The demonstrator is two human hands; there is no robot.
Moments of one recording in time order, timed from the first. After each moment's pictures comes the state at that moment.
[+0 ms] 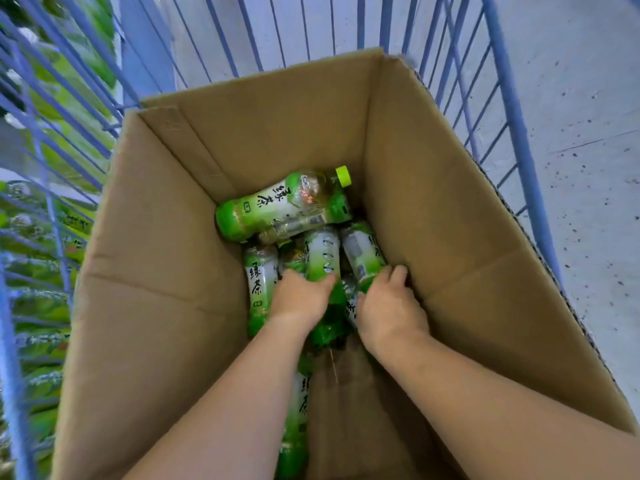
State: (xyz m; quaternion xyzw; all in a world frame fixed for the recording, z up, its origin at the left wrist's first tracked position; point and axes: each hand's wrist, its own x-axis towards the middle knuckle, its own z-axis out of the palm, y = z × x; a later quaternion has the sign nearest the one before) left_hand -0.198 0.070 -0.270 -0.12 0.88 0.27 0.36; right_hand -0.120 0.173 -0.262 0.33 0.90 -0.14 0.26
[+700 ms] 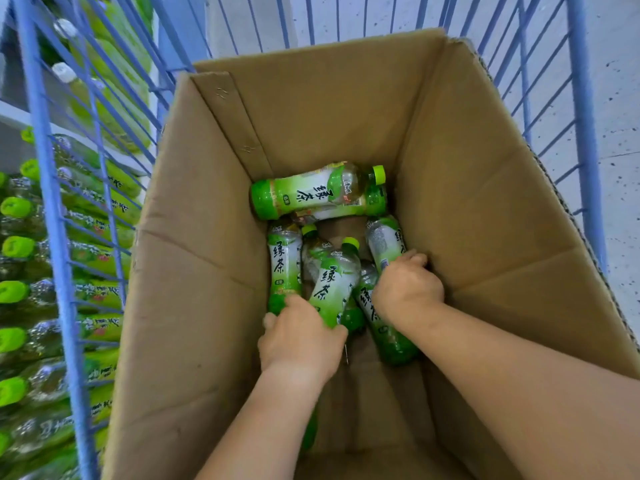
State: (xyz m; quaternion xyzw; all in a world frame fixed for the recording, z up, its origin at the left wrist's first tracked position) left_hand -0.134 0.025 -0.222 -0.07 0.93 0.10 0.34; right_hand -0.143 0.175 -0.274 0.31 0.89 -0.06 0.32
